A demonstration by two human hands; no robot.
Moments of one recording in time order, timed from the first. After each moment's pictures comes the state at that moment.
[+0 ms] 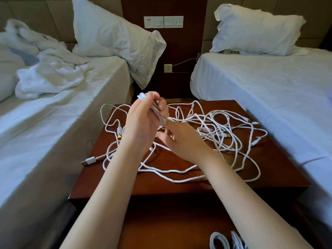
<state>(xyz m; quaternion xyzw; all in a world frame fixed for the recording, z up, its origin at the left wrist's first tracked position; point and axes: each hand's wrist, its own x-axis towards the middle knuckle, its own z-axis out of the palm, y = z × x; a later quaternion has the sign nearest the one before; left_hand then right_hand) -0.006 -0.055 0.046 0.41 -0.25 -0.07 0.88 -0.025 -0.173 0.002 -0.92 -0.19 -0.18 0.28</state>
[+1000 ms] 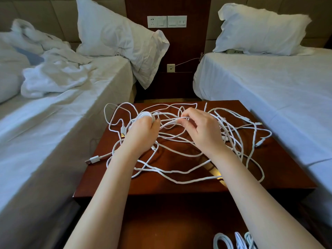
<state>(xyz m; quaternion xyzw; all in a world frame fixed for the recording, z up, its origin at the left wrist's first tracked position) 0.012 -0.032 0.016 0.92 -0.14 0.07 0.36 -0.012 -0.208 -0.008 -0.84 -0.19 -0.43 0.28</state>
